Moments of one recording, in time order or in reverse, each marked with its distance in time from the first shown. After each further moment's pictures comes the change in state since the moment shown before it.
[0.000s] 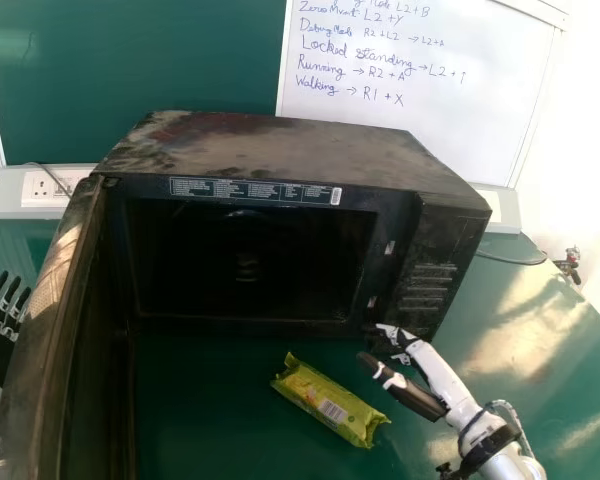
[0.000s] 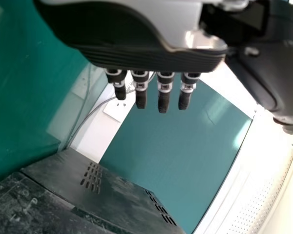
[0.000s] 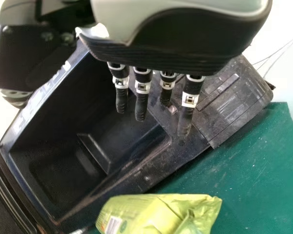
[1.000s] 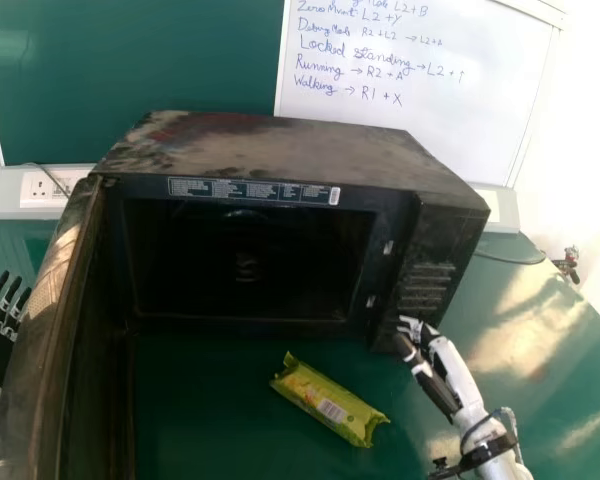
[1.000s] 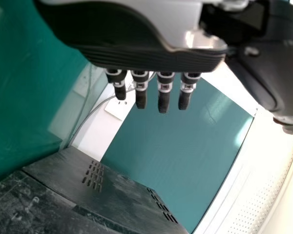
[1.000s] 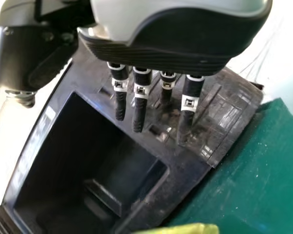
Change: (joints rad) left arm -0.001 0.008 0.000 0.009 0.001 0.000 -0.016; right arm -0.050 0.093 -0.033 0.297 0.131 -0.252 -0.111
